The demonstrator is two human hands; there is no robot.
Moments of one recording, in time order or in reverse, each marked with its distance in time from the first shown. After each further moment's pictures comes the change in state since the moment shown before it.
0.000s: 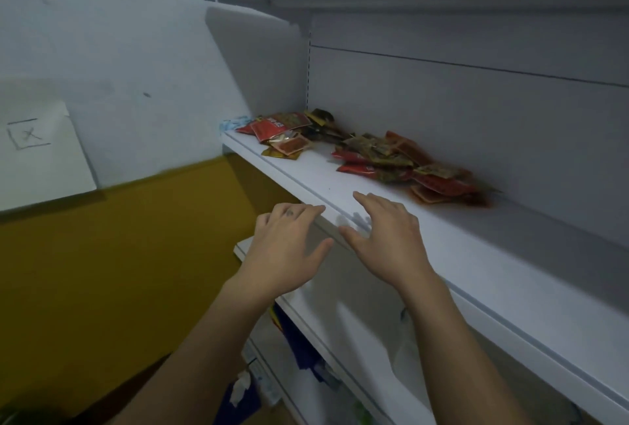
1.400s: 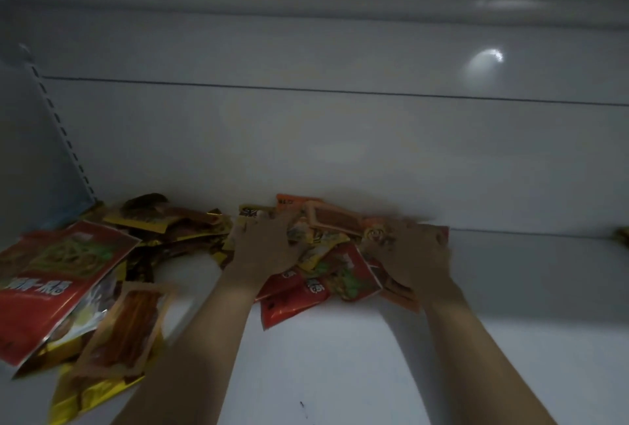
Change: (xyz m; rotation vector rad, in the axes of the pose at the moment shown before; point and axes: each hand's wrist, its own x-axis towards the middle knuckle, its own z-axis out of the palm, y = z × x) left_hand 0.424 -0.028 0.140 0.008 -0.405 0.470; right_hand 0.220 0.148 0.031 -0.377 0.128 0.988
